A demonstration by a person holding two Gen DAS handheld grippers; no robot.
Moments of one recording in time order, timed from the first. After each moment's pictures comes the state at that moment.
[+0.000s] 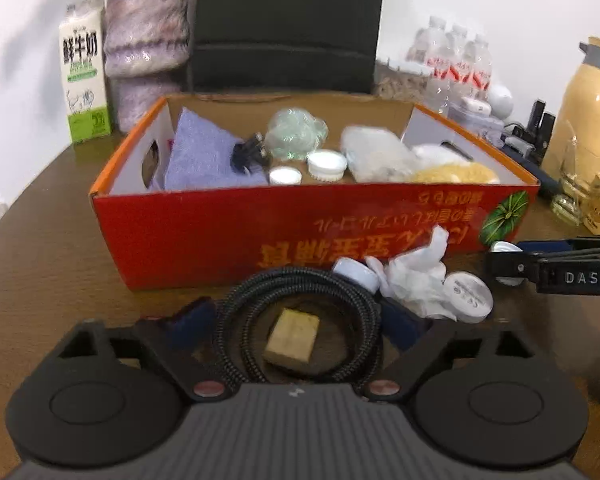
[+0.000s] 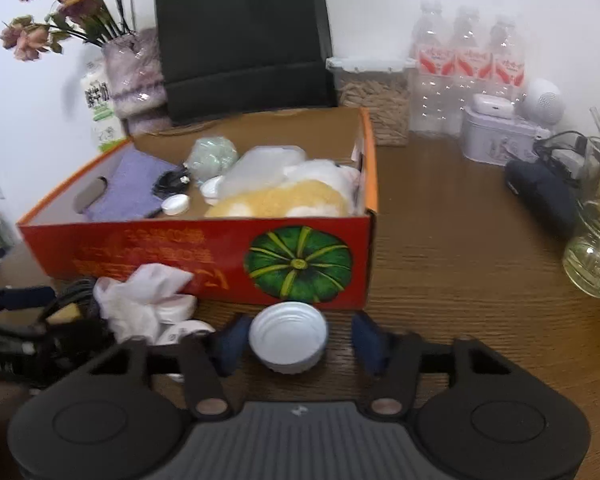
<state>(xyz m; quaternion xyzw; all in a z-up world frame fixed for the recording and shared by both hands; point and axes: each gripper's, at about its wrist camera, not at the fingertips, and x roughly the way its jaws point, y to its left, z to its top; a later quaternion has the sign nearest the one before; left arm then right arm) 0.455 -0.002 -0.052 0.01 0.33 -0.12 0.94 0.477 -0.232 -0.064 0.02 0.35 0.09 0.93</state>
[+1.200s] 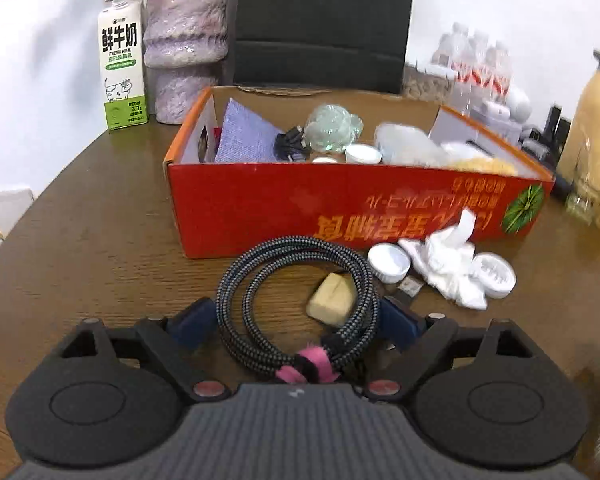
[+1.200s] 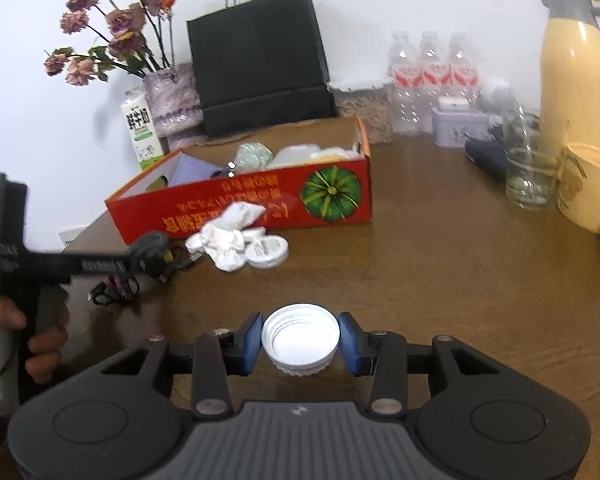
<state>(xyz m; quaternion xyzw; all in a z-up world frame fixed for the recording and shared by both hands) 0.436 0.031 -0.049 0.00 0.34 -0.09 0.94 0.320 -0.228 -0.052 0.07 0.32 0.08 0.94</state>
